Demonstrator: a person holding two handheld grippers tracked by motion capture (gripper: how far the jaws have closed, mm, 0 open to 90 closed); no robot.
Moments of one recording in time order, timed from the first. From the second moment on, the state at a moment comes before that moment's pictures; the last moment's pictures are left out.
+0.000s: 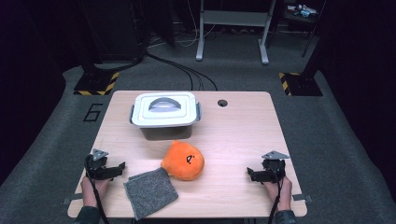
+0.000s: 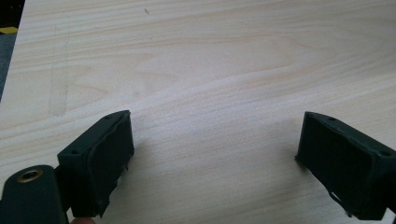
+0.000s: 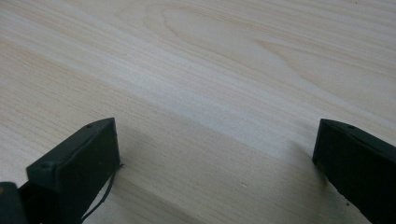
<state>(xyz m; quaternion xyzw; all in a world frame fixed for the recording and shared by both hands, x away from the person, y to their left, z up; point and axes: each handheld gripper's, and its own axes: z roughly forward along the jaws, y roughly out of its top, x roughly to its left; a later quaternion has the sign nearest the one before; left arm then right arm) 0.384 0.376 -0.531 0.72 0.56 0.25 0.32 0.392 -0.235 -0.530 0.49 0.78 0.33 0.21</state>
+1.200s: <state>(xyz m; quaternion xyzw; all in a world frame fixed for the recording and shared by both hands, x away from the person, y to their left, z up) 0.398 0.364 -0.509 0.73 0.54 0.24 0.34 0.392 -0.234 -0.530 0.50 0.78 0.33 0.21</state>
